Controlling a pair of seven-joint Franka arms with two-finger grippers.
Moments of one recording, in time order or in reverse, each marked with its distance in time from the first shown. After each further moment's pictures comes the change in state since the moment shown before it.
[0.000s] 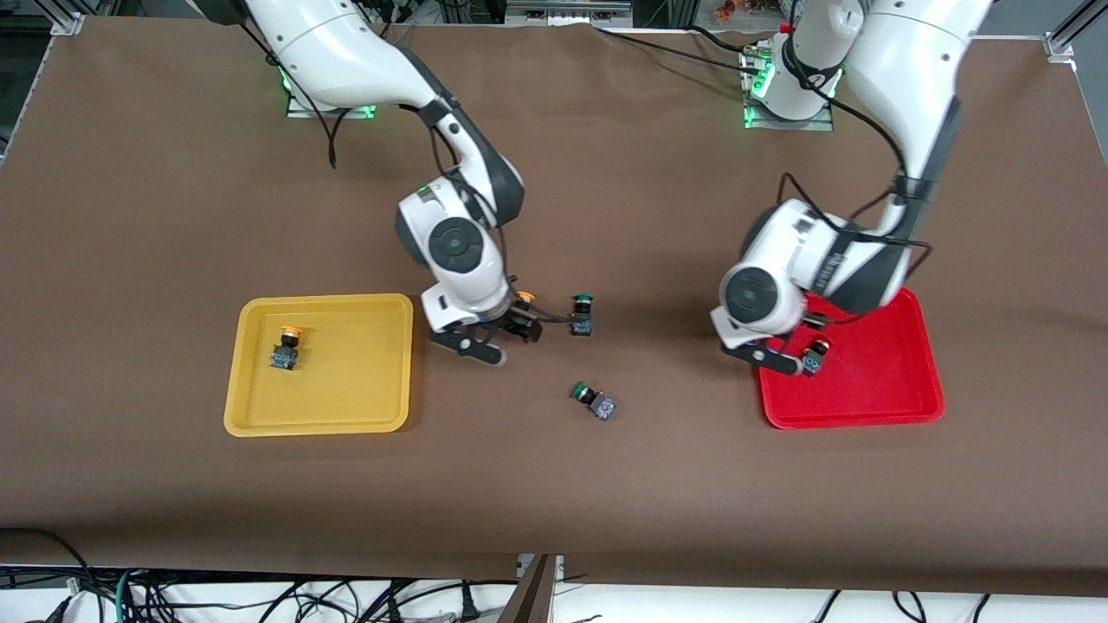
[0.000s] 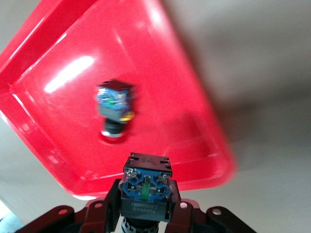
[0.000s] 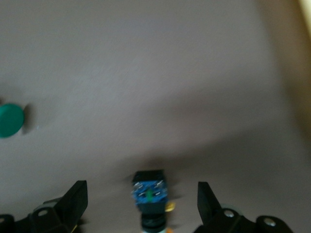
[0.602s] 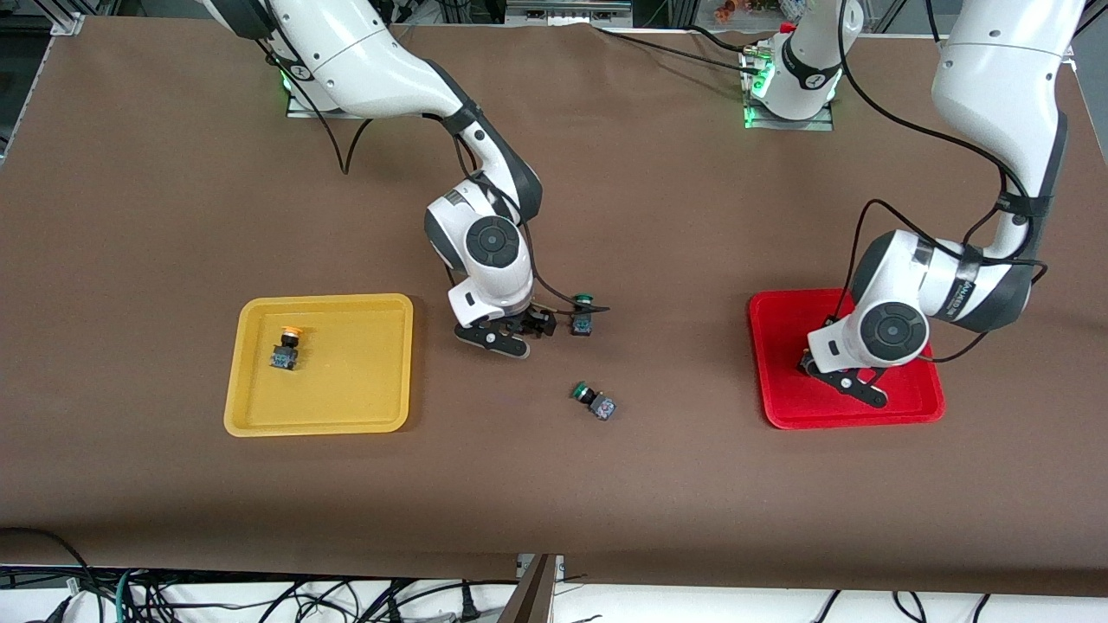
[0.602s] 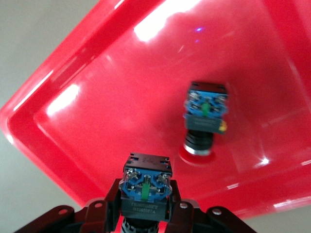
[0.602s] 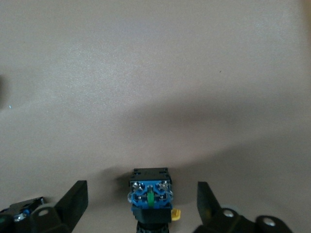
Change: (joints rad) left arm 0.220 0.035 0.000 -0.009 0.000 0.199 0.306; right arm 0.032 0.049 -0.009 0.006 -0.067 0.013 0.008
